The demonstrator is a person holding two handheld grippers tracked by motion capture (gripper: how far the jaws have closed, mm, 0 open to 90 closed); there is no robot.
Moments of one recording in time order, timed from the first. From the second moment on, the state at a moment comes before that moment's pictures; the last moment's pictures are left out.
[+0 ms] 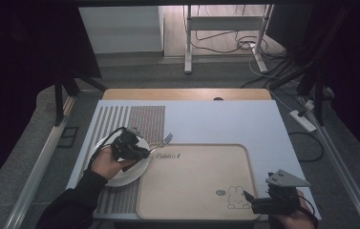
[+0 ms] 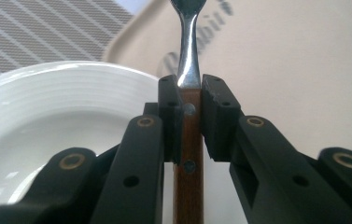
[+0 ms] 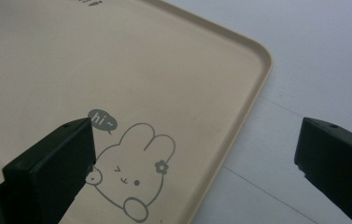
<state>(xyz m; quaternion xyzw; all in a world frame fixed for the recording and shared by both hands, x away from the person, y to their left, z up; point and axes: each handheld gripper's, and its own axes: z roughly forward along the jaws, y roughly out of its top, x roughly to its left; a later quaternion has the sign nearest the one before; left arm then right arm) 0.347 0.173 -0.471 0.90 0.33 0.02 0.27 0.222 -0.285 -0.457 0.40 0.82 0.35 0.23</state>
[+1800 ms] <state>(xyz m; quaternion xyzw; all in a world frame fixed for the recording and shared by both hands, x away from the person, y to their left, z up) 0.311 0.069 -0.510 0.93 0.28 0.00 0.24 0.222 -0.282 -0.457 0.38 0.83 0.34 0.23</state>
